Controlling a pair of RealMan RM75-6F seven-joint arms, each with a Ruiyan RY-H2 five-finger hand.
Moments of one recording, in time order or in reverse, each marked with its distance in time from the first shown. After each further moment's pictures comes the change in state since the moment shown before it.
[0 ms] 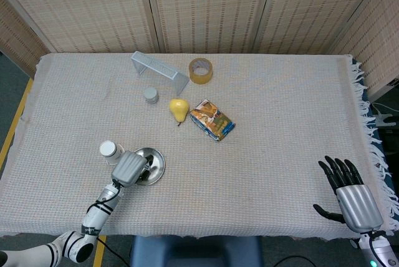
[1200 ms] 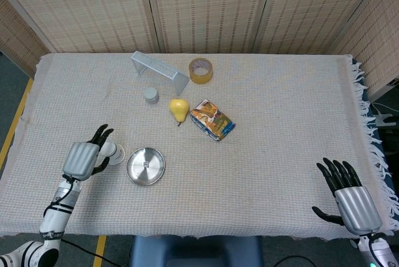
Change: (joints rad) left arm 0.094 0.324 -0.019 -0.294 -0.166 0.121 -0.030; right arm -0.006 0.003 -0.013 -0.012 -0.019 0.005 -0.004
